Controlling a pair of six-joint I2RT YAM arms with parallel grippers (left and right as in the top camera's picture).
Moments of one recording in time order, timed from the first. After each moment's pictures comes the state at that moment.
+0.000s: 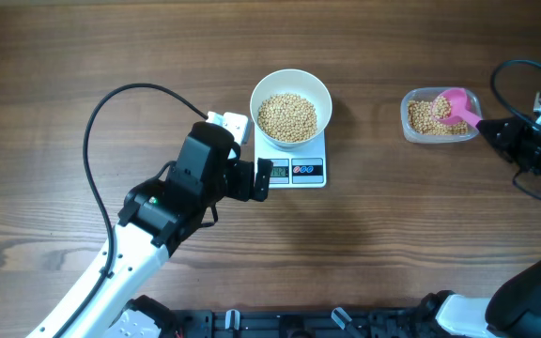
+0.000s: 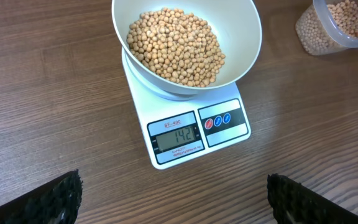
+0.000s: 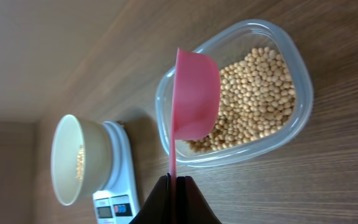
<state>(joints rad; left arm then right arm) -0.54 1.15 0.92 -0.60 0.03 -0.28 -0.65 1.54 1.11 -0.72 -0.83 0.02</state>
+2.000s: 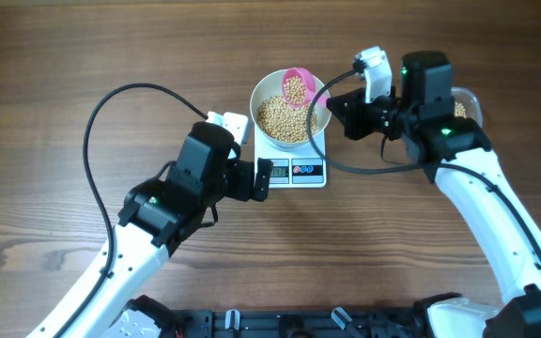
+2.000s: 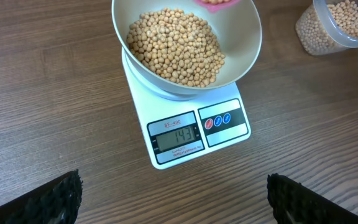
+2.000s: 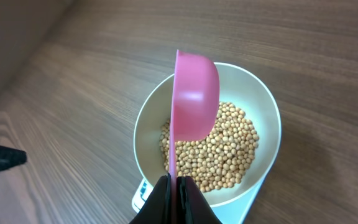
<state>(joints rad) -0.54 1.15 0.92 -0.60 0.03 -0.28 0.24 1.45 1.11 -0.38 -0.52 0.06</state>
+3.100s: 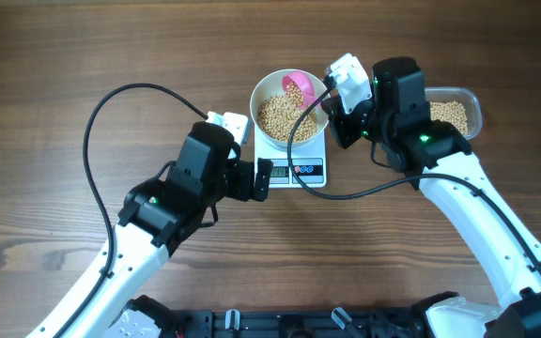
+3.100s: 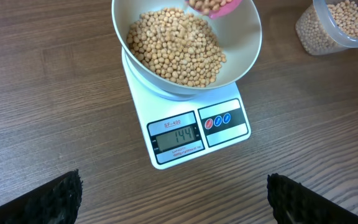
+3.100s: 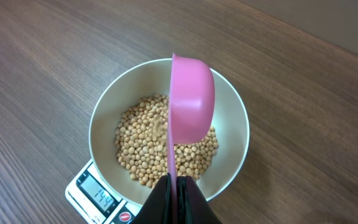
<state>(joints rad) -0.54 1.15 0.92 -0.60 0.03 -0.28 0.34 1.45 1.11 -0.38 -0.28 -0.21</state>
